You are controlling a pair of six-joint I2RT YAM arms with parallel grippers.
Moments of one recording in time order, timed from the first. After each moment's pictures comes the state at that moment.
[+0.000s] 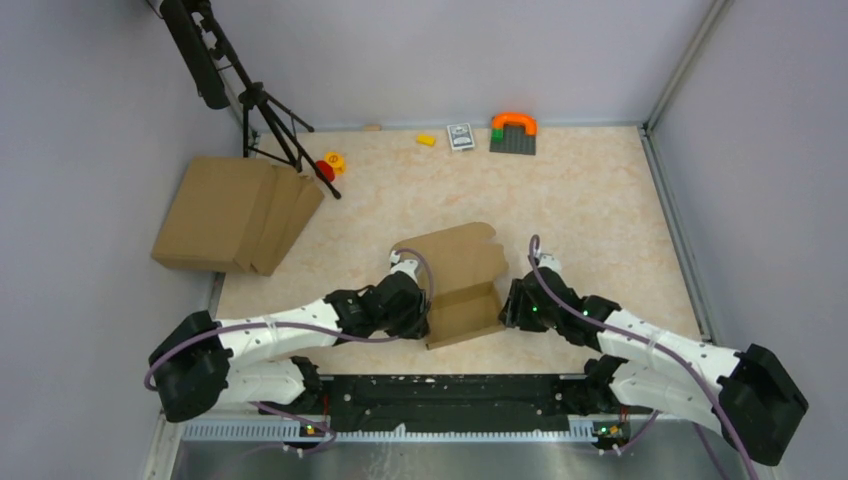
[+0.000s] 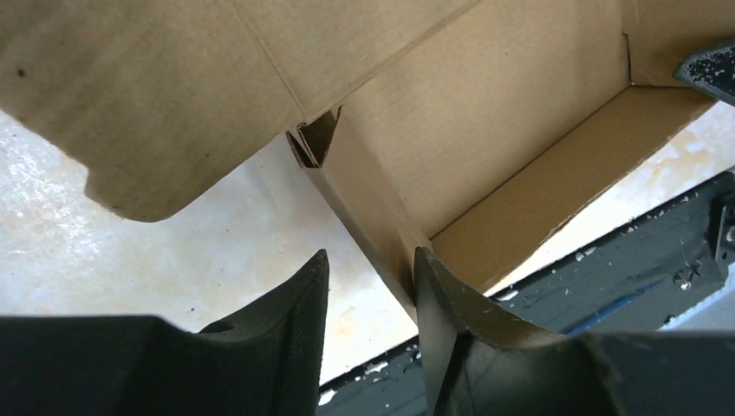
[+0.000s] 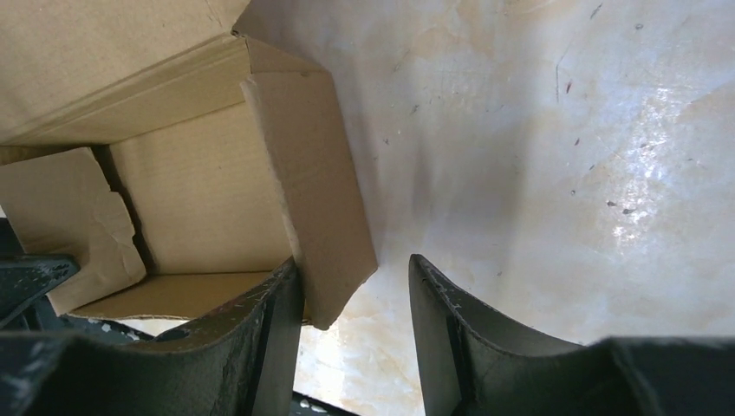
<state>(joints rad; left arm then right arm) -0.99 1.18 0.58 -0.33 -0.05 -0.79 0.79 0.95 0.43 -0.38 0.13 0.84</state>
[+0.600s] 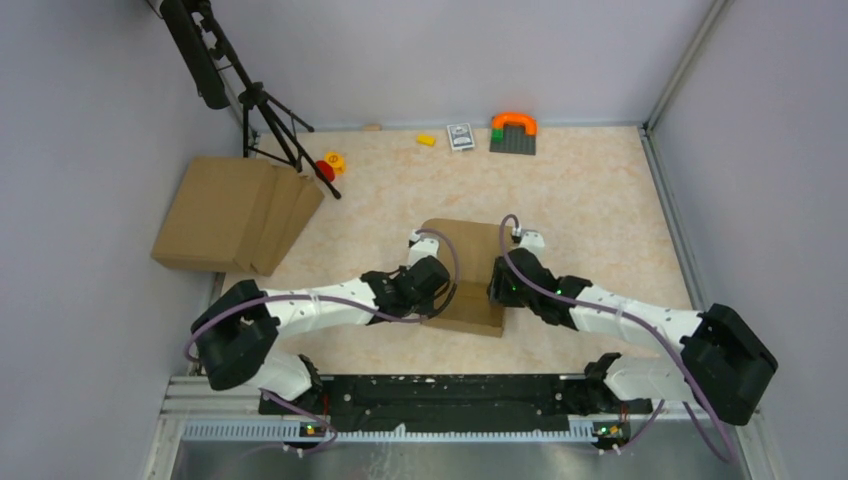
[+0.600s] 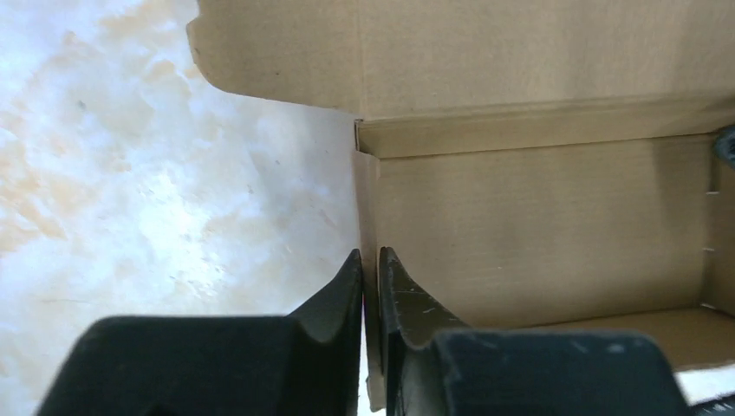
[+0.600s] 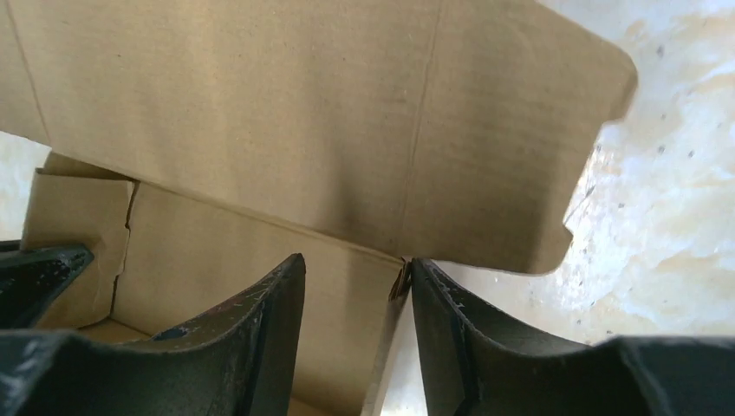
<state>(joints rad) -1.01 1.43 0.77 -0.30 -0.36 -0.71 0.82 1.17 0.53 -0.20 0.29 0.76</state>
